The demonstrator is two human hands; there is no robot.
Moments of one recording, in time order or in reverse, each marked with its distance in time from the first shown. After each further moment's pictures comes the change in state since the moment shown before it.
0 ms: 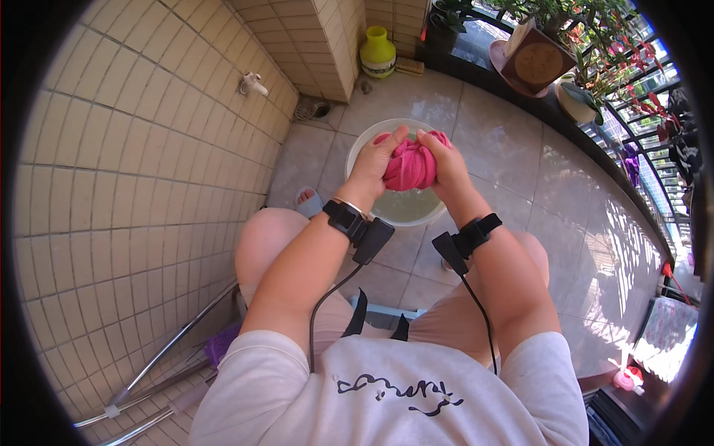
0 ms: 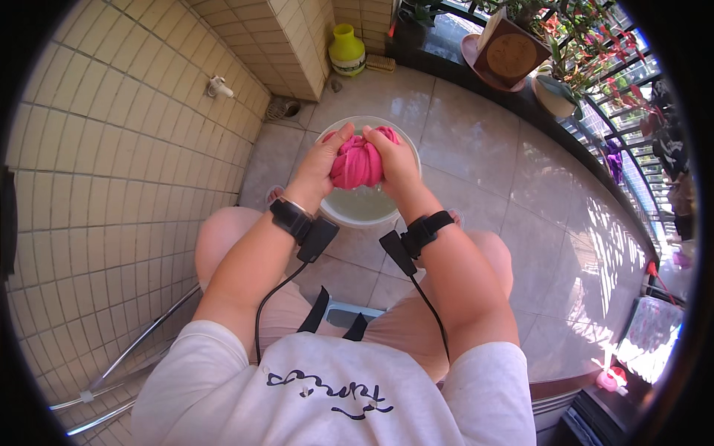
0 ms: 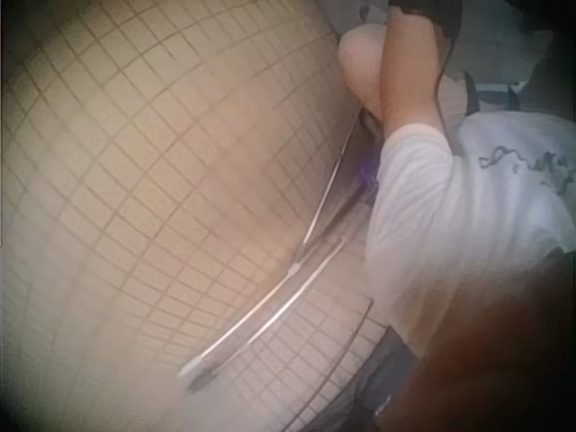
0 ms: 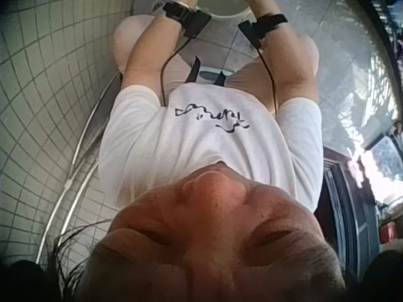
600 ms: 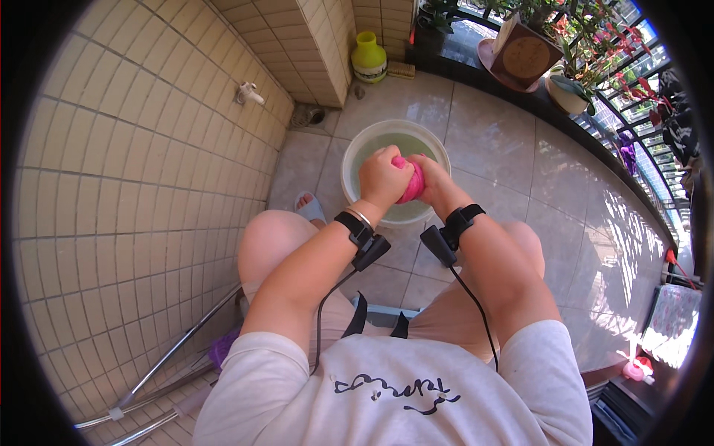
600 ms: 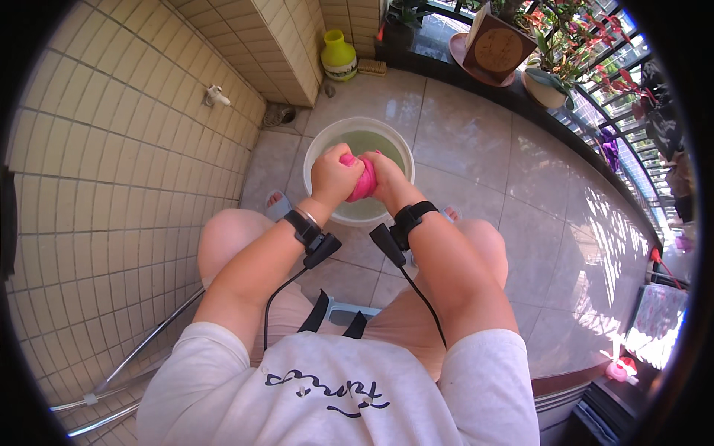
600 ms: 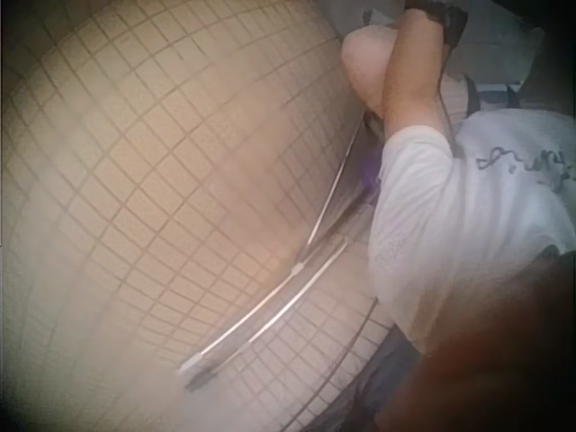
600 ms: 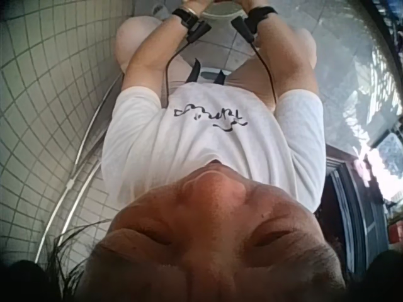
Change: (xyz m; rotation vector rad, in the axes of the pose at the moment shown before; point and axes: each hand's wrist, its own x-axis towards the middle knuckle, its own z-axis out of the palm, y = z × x) left_hand -0.022 -0.028 0.012 1.350 0.299 0.740; right_hand 0.018 0.036 -0.031 0.110 0.048 0.421
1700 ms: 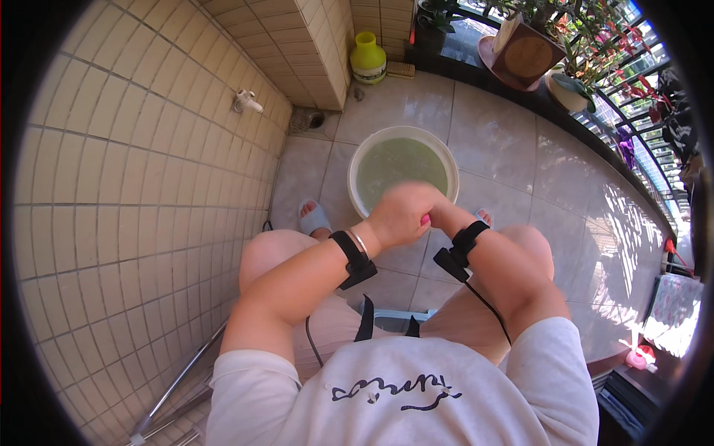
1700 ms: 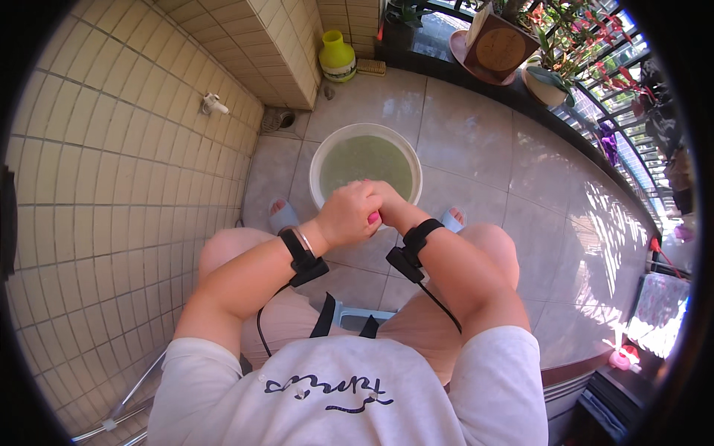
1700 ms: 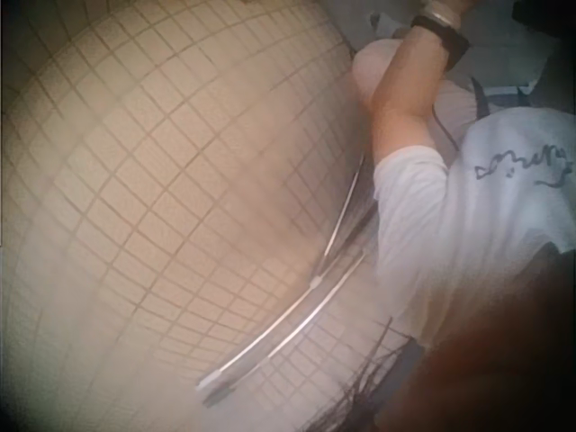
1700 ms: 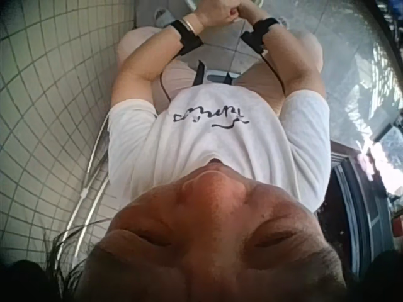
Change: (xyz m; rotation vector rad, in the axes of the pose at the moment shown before) left_hand -0.015 0.002 -0.030 -0.008 -0.408 0.661; right_hand 0.006 0.034 -0.022 -1.111 -0.431 -0.699
